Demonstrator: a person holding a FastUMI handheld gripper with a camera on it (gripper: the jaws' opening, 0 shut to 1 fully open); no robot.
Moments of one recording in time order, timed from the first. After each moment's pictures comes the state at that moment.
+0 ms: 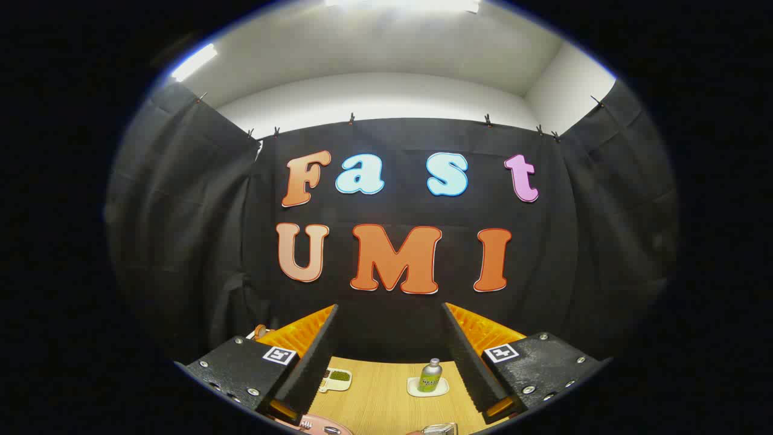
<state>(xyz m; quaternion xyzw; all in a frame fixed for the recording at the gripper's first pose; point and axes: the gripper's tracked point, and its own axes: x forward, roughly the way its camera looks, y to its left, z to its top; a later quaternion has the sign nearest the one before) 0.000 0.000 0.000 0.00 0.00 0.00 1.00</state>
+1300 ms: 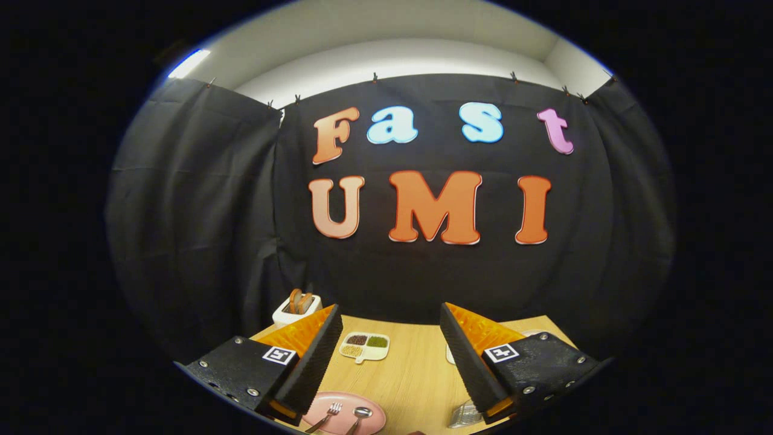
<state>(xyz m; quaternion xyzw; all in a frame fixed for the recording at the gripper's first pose) -0.017 0.071 -0.110 0.01 0.14 0.09 0.99</state>
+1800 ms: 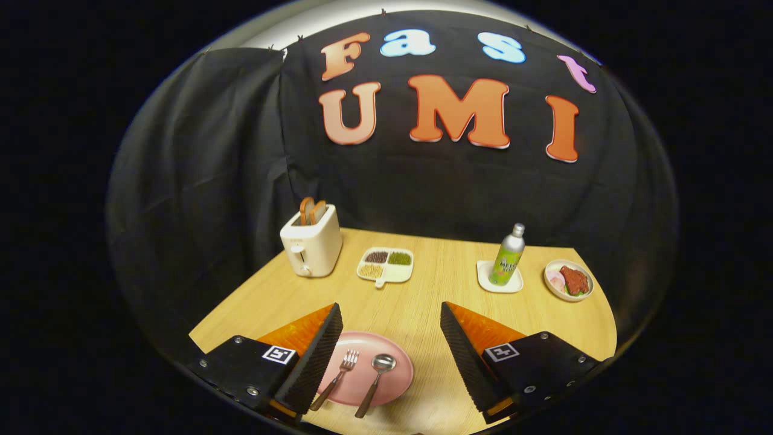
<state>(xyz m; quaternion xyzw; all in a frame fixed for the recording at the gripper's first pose) -0.059 0.111 -0.272 -0.01 0.34 0.12 0.93</state>
